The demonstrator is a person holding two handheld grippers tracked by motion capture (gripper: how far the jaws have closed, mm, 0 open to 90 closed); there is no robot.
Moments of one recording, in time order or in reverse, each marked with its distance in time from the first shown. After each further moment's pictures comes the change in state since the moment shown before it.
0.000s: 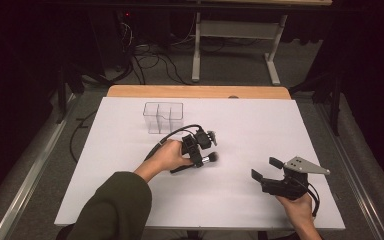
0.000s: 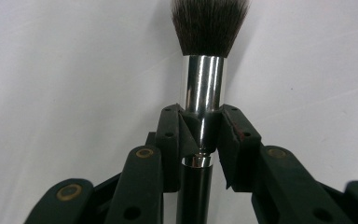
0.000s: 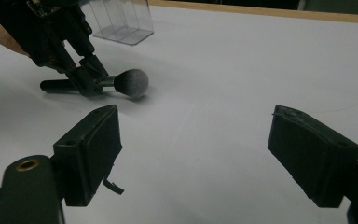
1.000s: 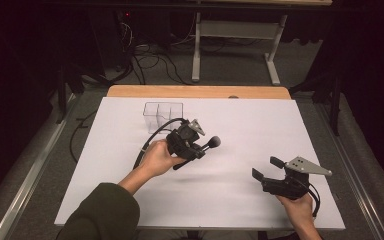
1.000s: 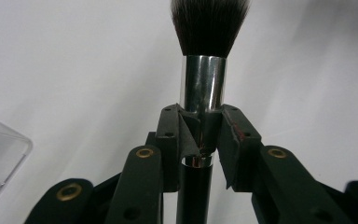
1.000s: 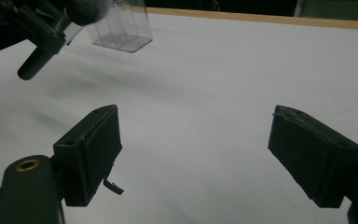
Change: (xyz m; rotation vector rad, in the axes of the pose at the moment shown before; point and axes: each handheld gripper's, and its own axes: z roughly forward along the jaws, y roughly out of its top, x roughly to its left) left arm -0.017 -0.040 -0.064 -0.418 0.030 -0.063; right arm -0.001 0.000 -0.002 -0.030 -0.005 0.011
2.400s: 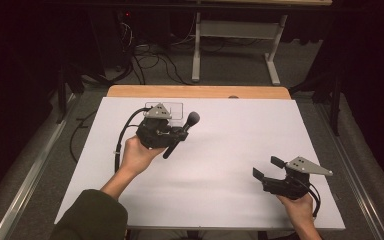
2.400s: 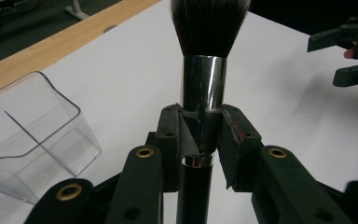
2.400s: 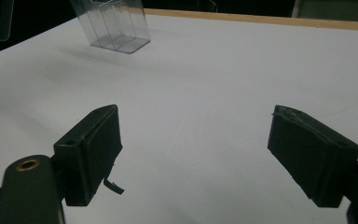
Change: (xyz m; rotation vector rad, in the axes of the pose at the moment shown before) left arm 0.021 -0.031 -0.063 -0.301 0.088 -0.132; right arm -0.001 0.000 0.000 -0.004 -0.005 0.003
